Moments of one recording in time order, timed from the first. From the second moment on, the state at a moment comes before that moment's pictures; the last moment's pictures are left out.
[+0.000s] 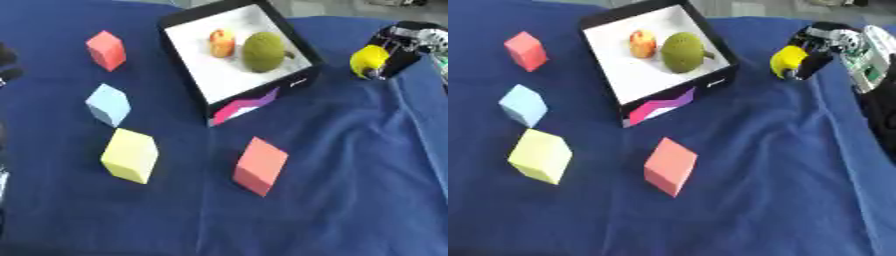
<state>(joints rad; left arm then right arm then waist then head) -0.38 0.34 0.08 -1.67 0.19 -0.03 0.27 -1.05 -0.61 0.13 -0.77 0.69 0.01 0.46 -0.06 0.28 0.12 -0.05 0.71</state>
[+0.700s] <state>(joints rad) -0.36 0.34 0.08 -1.67 0.19 -0.03 0.27 -1.18 -0.59 0.20 -0.95 0.63 0.06 0.43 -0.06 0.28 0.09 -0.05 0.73</state>
